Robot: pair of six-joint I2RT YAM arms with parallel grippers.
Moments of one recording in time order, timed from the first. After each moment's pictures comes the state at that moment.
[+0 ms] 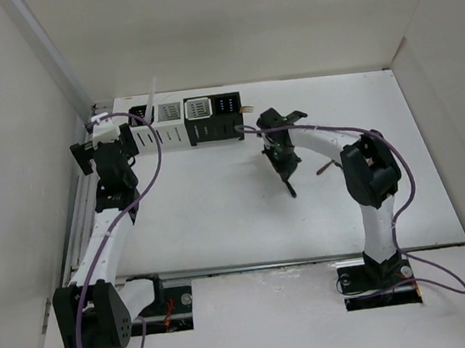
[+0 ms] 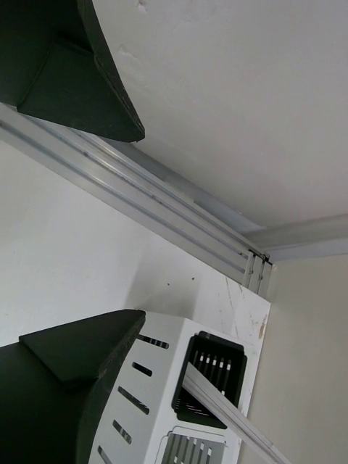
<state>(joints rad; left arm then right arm) -0.02 1.09 0.73 0.28 -0.51 0.08 0.51 2.02 1.53 -0.98 0.07 0.10</state>
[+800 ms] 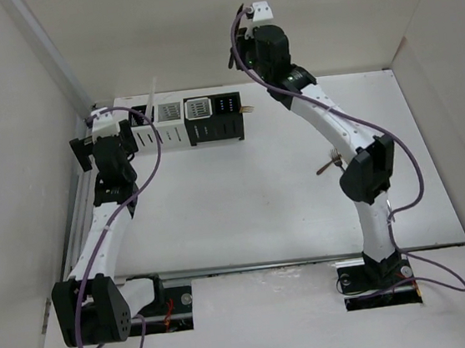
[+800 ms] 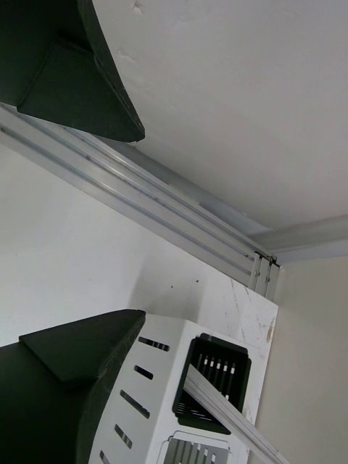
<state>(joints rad) -0.02 1.12 0.78 0.22 -0.51 0.08 0.53 2.05 2.18 -0.19 0.17 0.20</state>
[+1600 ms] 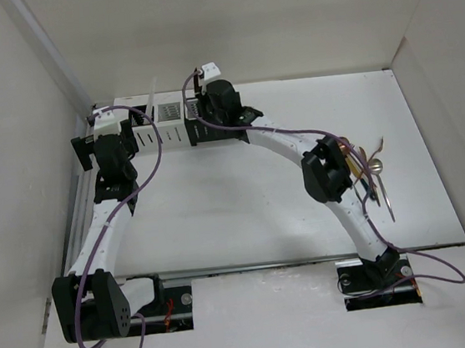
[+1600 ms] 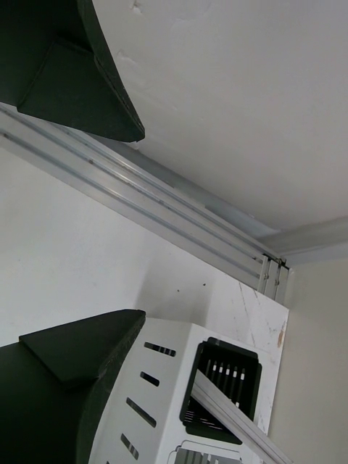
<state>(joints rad) -0.02 1.15 0.80 0.20 -0.51 0.10 0.70 2.40 2.20 -0.02 0.20 0.18</state>
